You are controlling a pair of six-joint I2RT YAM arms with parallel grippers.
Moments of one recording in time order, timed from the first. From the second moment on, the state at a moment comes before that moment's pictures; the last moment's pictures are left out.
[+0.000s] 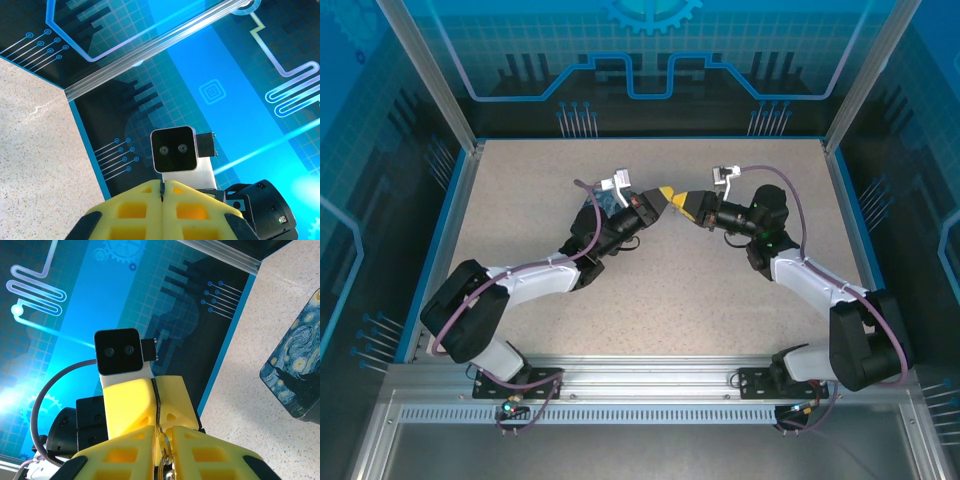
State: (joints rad) left arm -0.67 1.56 0.82 0.93 0.17 -1.14; right arm 0.30 1.34 0.74 0.65 -0.87 1.21
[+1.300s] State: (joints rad) left arm -0.64 1.54 0.80 0.92 0.13 -1.13; right arm 0.30 1.38 0.74 0.68 -0.87 1.23
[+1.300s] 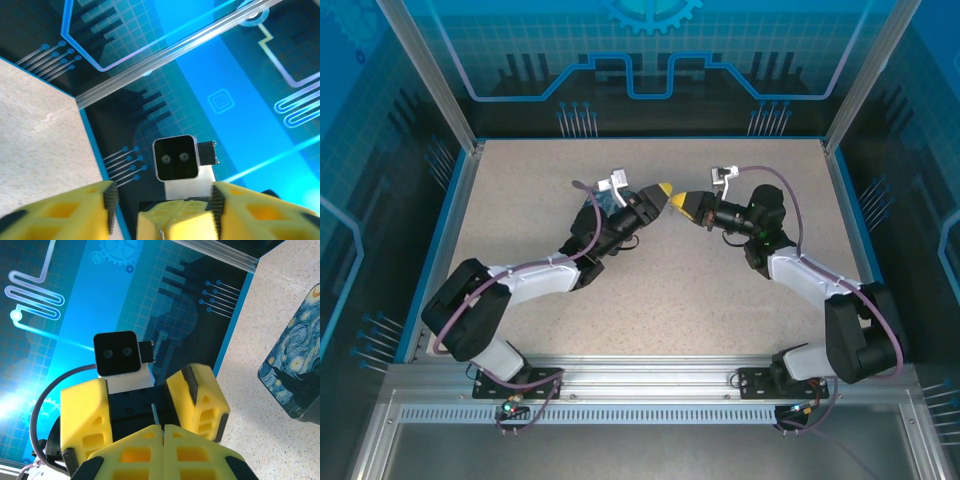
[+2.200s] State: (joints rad) left arm -0.26 1.77 1.51 -0.50 0.12 -0.70; right arm 0.24 1.42 0.98 -0.08 -0.70 0.72
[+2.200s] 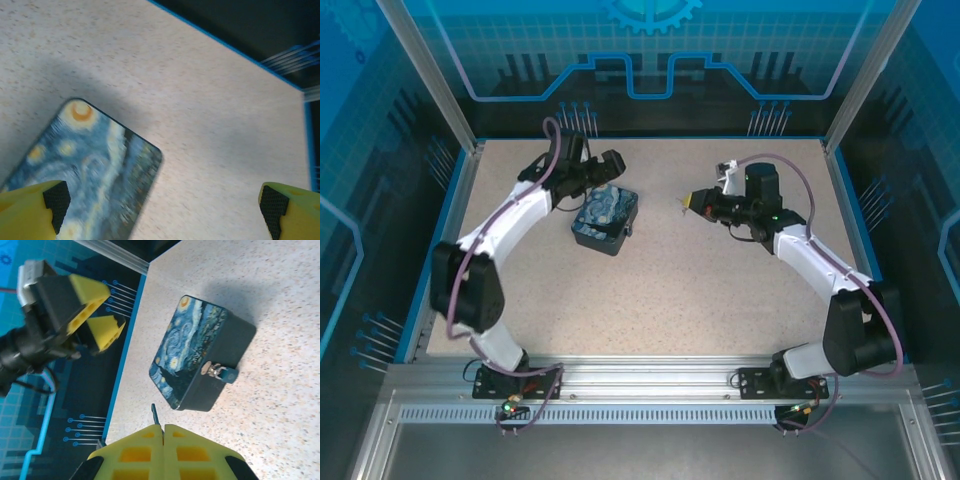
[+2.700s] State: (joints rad) left arm -0.20 2.46 2.35 -0.98 0.21 -0.48; right arm 0.09 1.32 0.93 -0.15 -0.70 0.69
